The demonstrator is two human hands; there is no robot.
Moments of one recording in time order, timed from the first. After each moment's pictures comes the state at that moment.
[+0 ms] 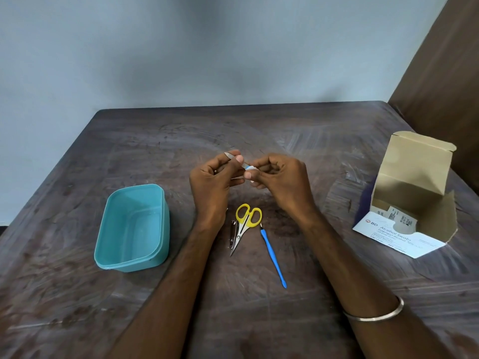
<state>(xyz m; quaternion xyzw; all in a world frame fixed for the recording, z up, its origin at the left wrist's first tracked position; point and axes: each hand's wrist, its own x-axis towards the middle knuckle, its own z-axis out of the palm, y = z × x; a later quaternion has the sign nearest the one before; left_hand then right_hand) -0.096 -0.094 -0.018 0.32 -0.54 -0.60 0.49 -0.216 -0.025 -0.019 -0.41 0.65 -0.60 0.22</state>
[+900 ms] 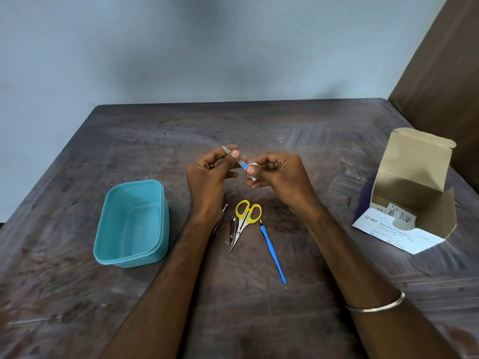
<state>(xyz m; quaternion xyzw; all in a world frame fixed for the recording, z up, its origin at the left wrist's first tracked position) -0.093 -0.103 -0.020 0.31 -0.54 -0.61 0.49 -0.220 -0.028 -0.020 -0.41 0.61 -0.61 0.31</state>
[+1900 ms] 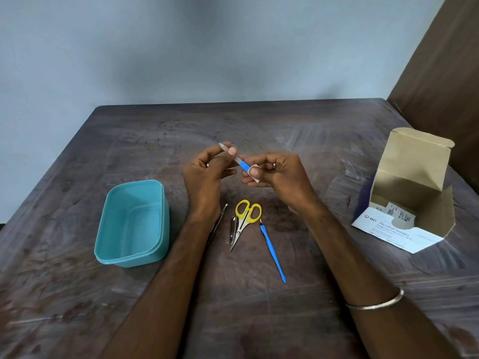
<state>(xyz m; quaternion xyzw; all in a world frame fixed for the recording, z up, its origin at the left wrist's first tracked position) -0.092 -0.105 -0.019 0.30 -0.51 -0.62 0.51 -0.219 -0.024 -0.016 -0.40 0.59 -0.61 0.35</state>
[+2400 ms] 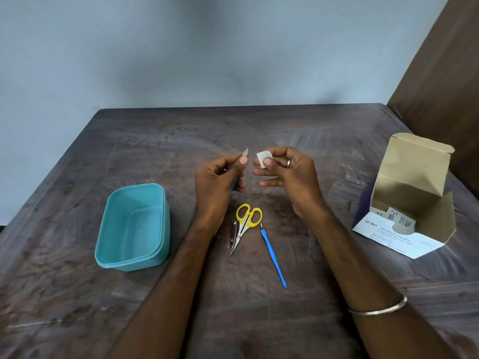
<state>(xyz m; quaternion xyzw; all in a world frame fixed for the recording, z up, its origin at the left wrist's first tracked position) -0.096 -0.101 -0.023 0.29 -0.59 -0.60 0.45 -0.227 -0.022 -0.015 -0.32 0.57 -0.68 0.32</state>
